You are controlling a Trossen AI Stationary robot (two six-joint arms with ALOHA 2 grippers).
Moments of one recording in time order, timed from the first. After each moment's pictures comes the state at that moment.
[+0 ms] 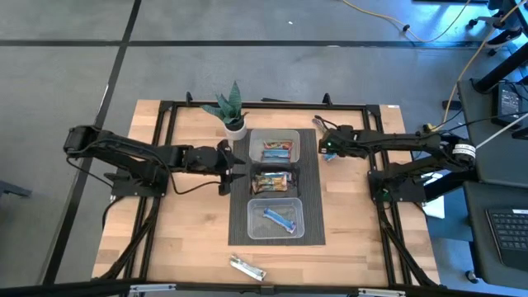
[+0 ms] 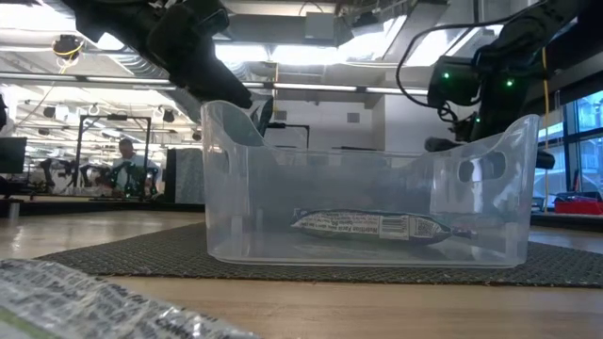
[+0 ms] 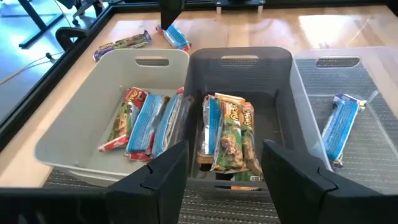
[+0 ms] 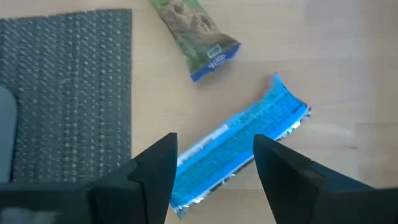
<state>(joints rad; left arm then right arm) -0.03 1.18 0.62 0.05 -0.18 -0.04 -0.39 1.27 0.60 -0.61 0.39 1.17</state>
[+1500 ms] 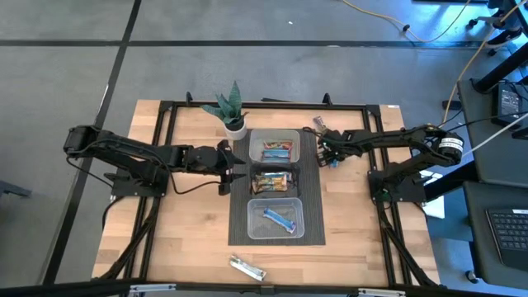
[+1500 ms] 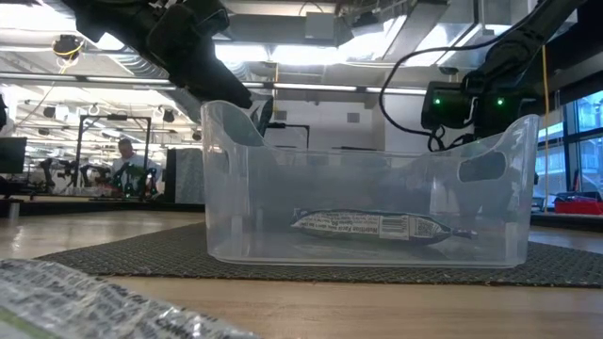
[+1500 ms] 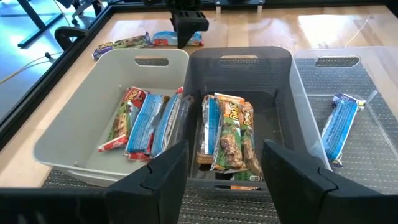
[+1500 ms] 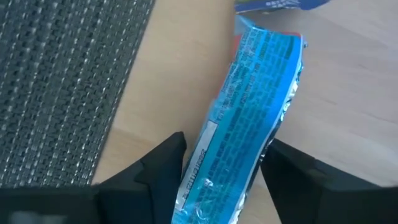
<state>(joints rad) -0.03 1.18 0.62 0.05 -0.18 -0.04 -0.42 1.43 0.57 -0.54 0.17 0.73</state>
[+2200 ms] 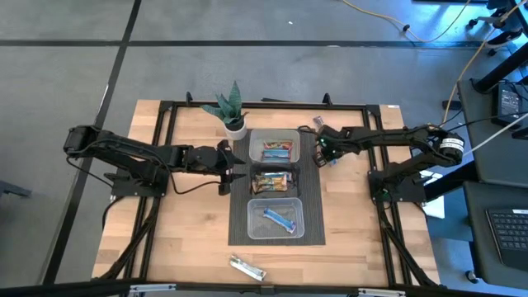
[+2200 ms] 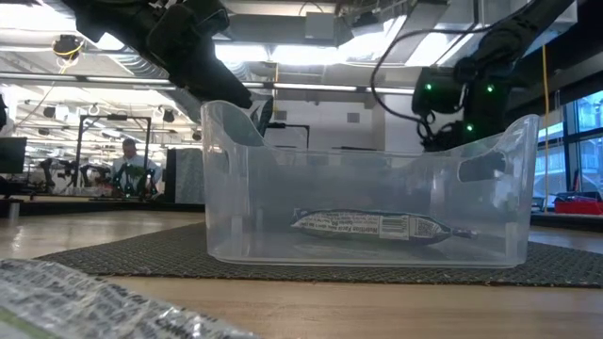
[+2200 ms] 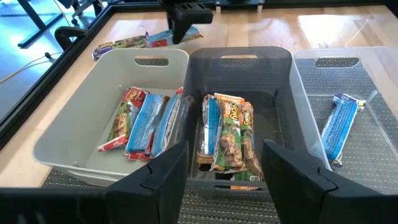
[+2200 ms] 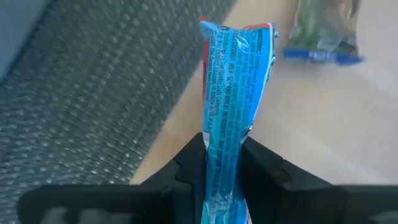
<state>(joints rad) -0.03 1.18 0.62 0.05 -0.18 -0.04 -0.42 1.41 0.66 -0.56 0.16 0.56</state>
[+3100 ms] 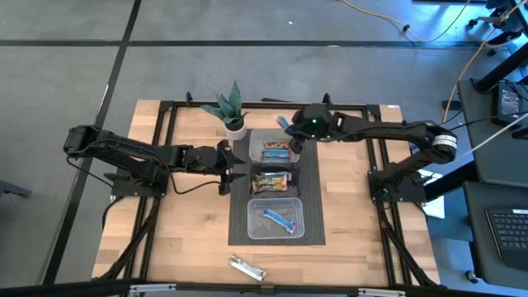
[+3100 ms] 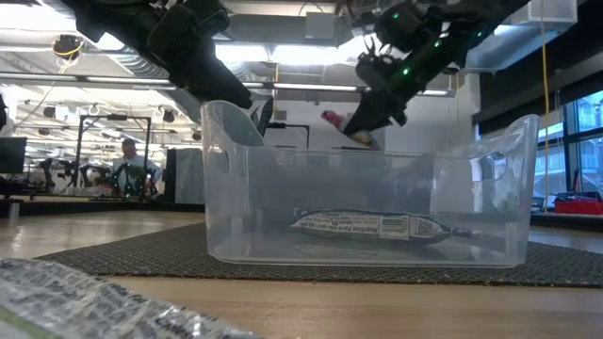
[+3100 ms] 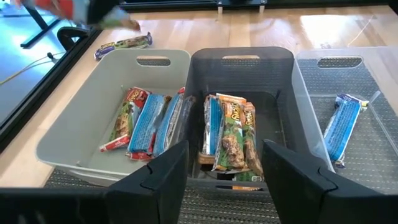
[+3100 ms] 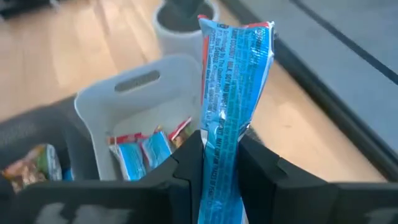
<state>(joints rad) -0.03 1.18 0.62 0.05 -0.19 -0.04 -0.37 1.46 0.94 -0.13 0.05 0.09</state>
